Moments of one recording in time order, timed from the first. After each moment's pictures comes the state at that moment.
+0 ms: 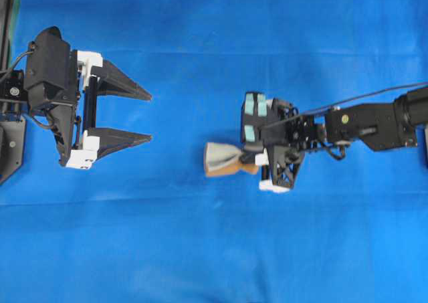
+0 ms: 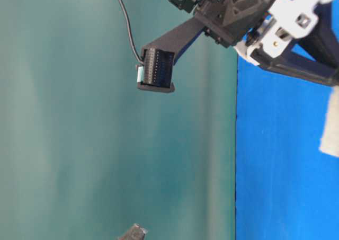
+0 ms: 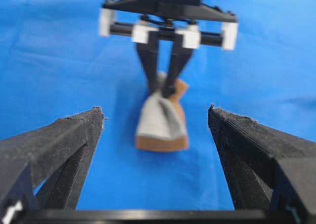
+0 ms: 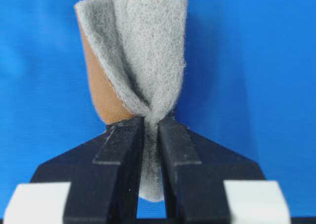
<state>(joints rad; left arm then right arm) 0.00 -0.58 0.98 -0.03 -0.11 -0.11 -0.02 0.17 0.67 -0.07 0.05 0.20</state>
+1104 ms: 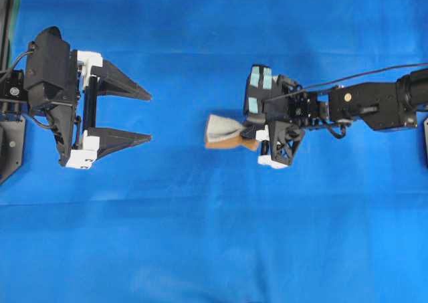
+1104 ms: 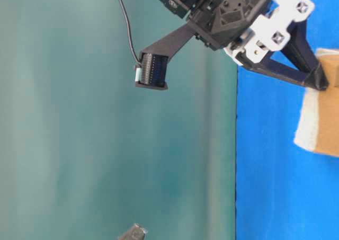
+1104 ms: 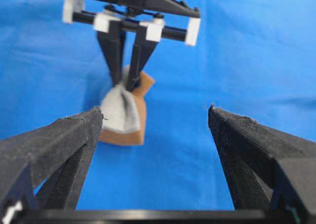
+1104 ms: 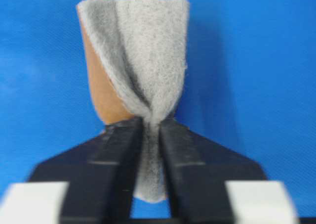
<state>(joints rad) 0.00 -0.58 0.98 -0.03 -0.11 -0.11 -0.10 0.14 0.69 -0.11 0.02 0.21</state>
